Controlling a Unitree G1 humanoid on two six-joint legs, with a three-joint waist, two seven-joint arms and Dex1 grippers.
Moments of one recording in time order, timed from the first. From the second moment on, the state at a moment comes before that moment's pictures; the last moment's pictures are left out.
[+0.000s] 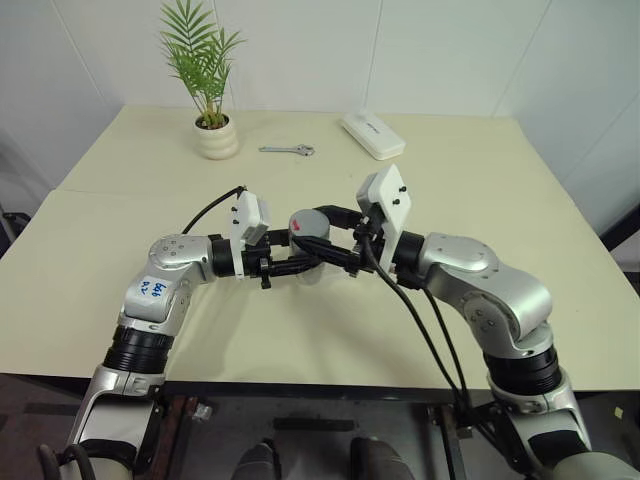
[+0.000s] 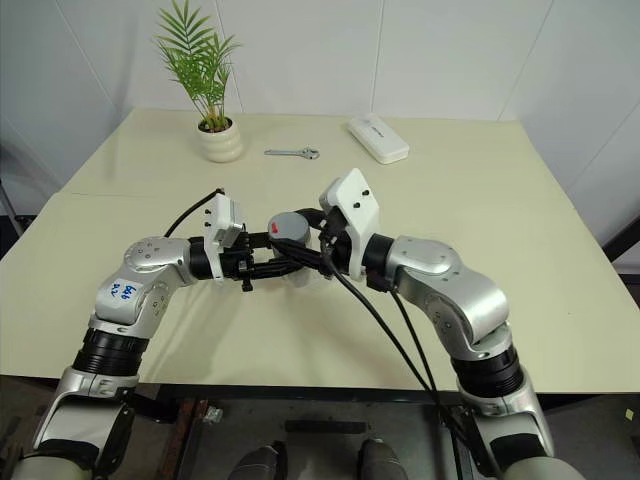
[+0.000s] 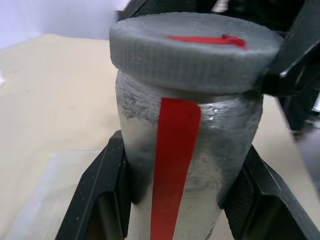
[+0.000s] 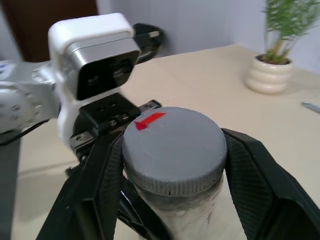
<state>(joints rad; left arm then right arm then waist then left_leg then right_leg) -0.70 0.52 -0.06 0.10 -0.43 0.34 -1.11 -0.74 -0.41 0.14 -0.38 0.57 0.79 0.64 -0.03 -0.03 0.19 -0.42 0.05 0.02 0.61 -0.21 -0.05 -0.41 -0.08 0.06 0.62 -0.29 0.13</state>
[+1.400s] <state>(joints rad) -0.76 0.53 -0.08 0.21 -0.43 0.26 -1.34 -0.81 -0.43 0.15 -0.31 0.56 0.71 0.82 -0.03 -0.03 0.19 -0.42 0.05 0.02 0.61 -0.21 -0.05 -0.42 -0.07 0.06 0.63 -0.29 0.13</state>
